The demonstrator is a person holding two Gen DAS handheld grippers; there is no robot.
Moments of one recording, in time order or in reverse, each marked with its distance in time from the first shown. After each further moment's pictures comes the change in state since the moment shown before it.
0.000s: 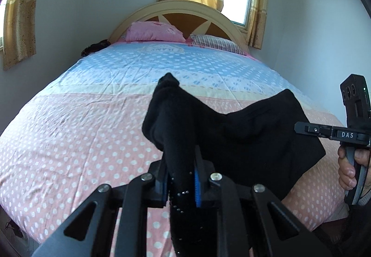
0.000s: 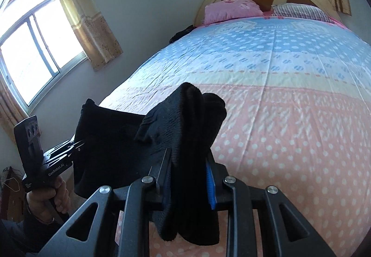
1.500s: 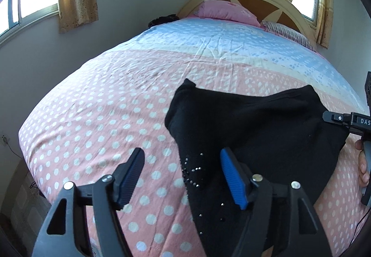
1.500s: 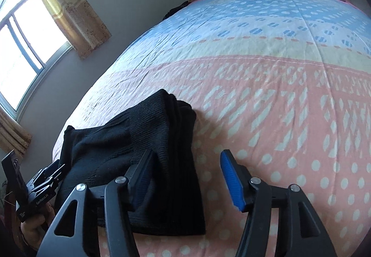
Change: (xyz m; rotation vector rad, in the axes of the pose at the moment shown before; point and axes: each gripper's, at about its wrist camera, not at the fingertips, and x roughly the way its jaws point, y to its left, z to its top) left arm 0.020 0.113 -0.051 -0.161 0.115 0.369; right arm 0.154 0.006 0.017 0.106 0.110 -0.030
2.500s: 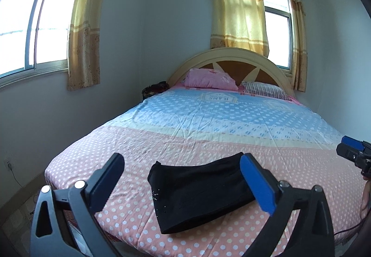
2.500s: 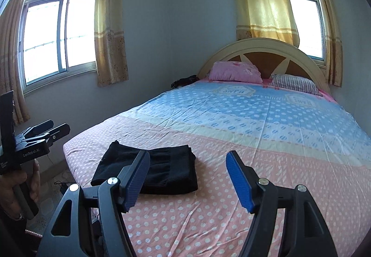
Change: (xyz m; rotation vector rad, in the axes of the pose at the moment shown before) left arm -0.187 -0.042 0.012 0.015 -0.416 -0.063; right arm -0.246 0.101 -0.077 -0.340 -0.434 -0.141
